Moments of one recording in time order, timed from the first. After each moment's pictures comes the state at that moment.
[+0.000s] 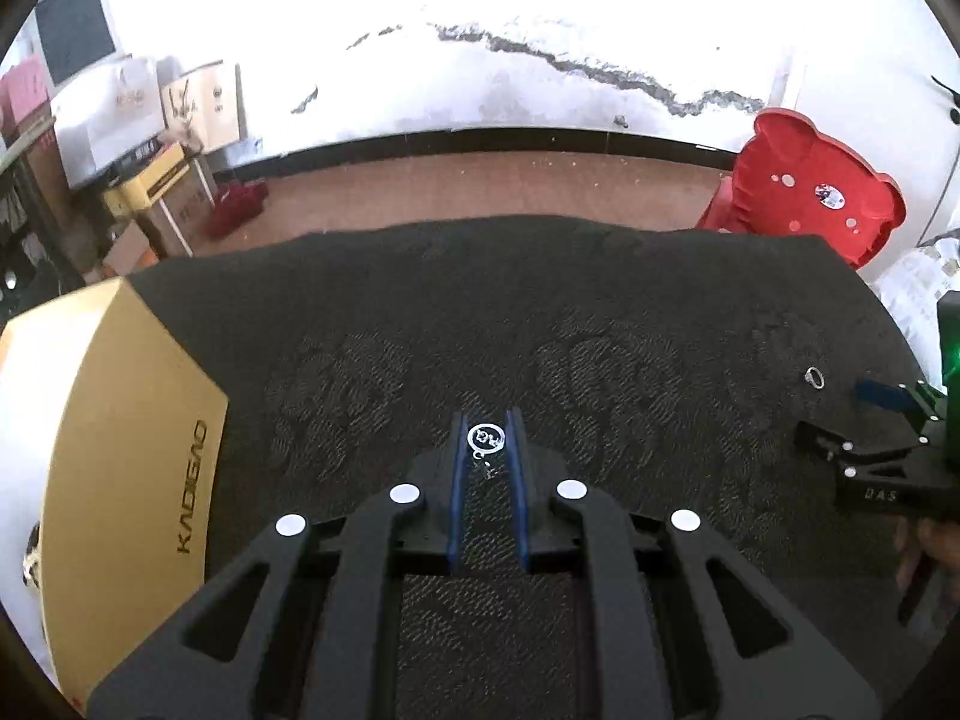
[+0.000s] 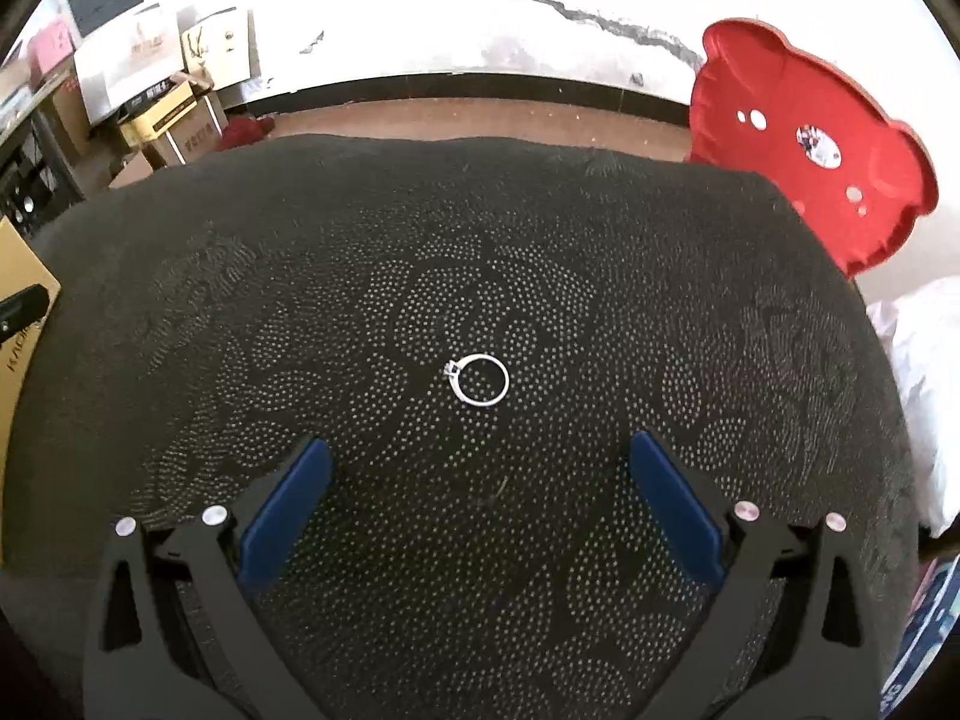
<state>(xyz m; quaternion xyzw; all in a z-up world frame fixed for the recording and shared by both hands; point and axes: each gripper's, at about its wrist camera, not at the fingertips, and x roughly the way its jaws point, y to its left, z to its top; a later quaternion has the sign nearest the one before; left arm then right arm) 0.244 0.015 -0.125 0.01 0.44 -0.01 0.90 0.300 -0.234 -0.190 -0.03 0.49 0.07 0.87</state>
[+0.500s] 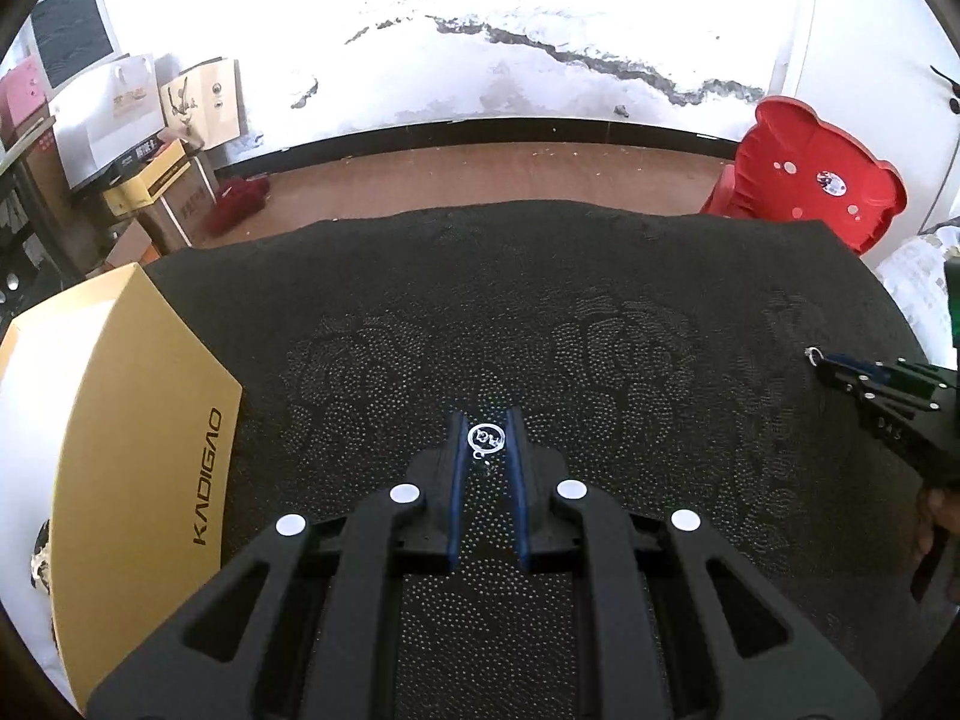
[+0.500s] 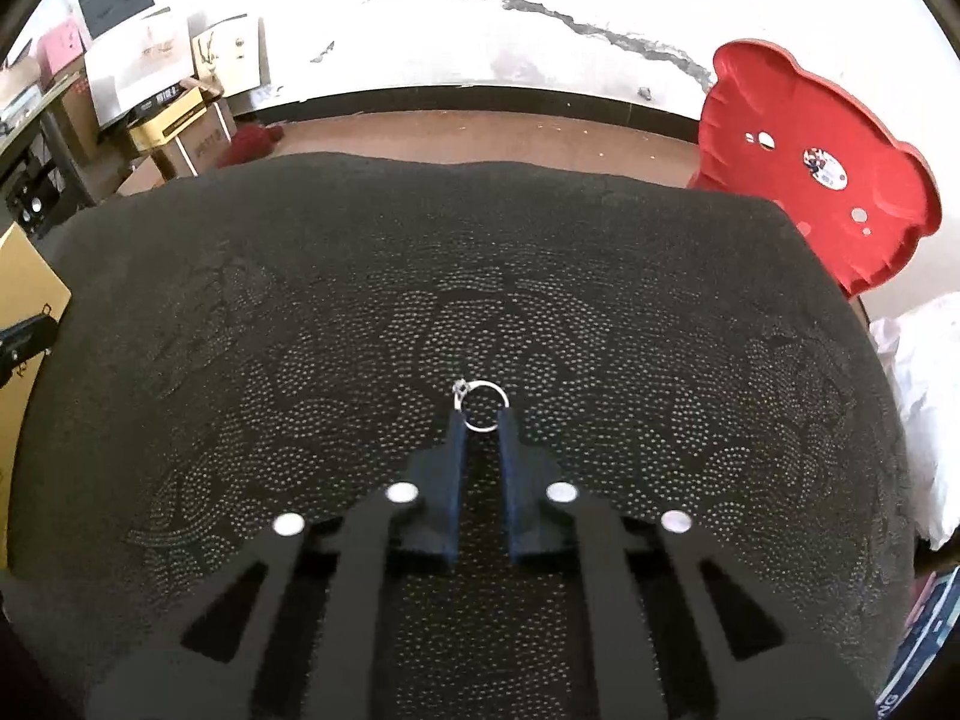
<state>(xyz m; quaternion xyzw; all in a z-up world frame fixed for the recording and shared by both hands) 0.240 0.020 -0.126 0.03 0.45 -0.01 0.90 0.303 -0.226 -0.182 -0.04 0.48 0.08 0.87</state>
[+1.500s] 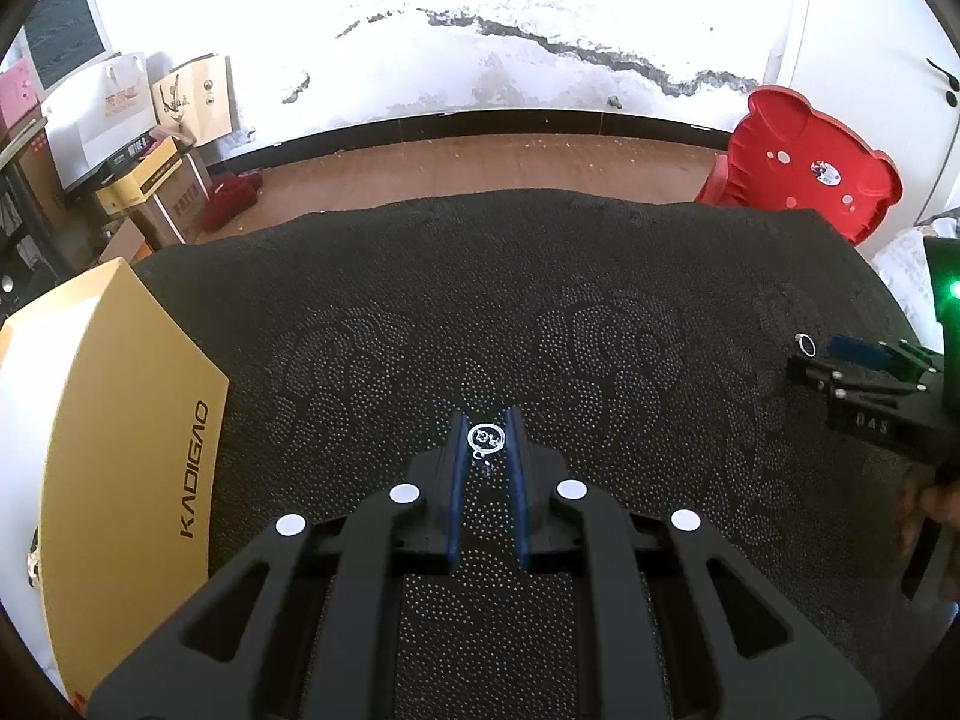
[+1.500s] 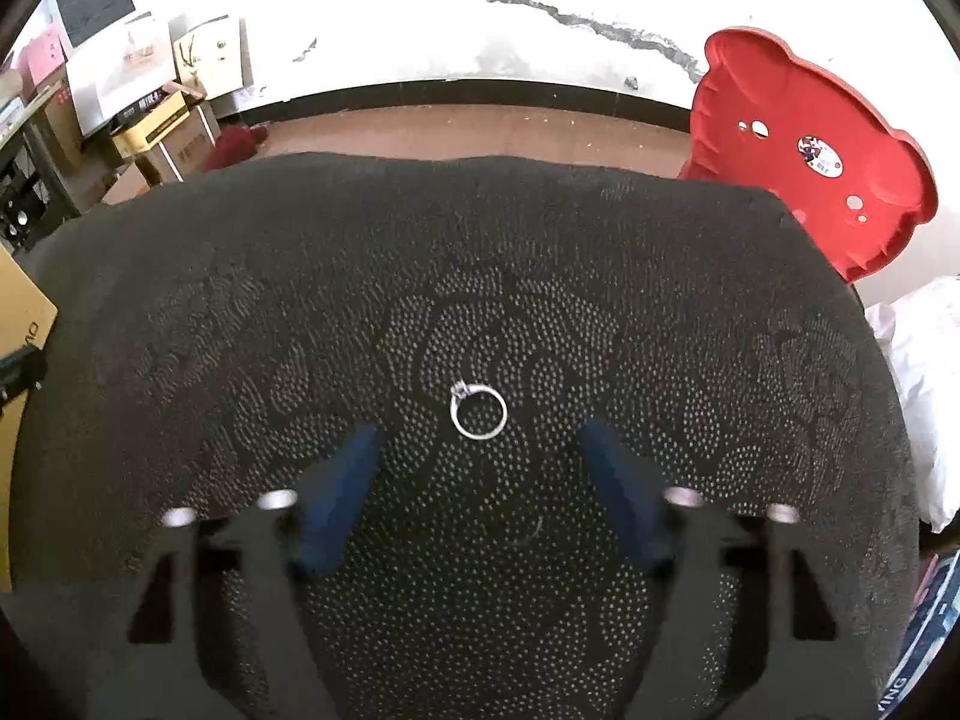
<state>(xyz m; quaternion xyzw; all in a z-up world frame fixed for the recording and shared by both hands) 0.240 0.018 -0.130 0.03 0.46 -0.02 0.89 0.312 -0.223 -0.185 -0.02 0.49 0.07 0.87</state>
